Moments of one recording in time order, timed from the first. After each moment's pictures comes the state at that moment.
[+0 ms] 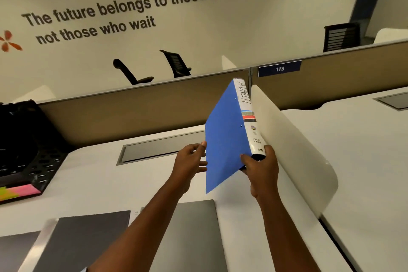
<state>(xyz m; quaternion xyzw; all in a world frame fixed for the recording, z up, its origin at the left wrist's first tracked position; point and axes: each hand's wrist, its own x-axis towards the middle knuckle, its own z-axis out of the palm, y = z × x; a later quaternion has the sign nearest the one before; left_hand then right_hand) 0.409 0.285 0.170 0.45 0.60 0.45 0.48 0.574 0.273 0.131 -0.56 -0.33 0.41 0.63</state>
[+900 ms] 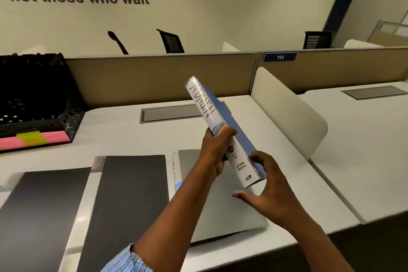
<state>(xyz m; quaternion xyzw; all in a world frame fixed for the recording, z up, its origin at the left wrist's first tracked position) 0.328 0.117 0.170 0.32 0.44 0.52 0.65 0.462 0.009 0.145 -0.54 -0.69 0.26 0.41</state>
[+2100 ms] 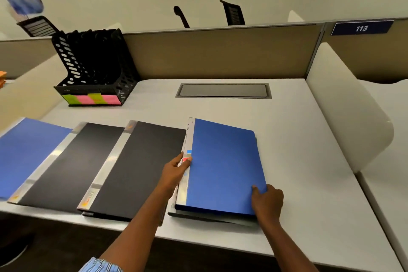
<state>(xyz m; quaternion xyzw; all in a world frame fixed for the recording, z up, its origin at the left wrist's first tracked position) 0.258 0.059 0.044 0.30 0.71 0.46 0.45 0.504 0.080 -0.017 -0.75 -0.47 0.37 0.29</state>
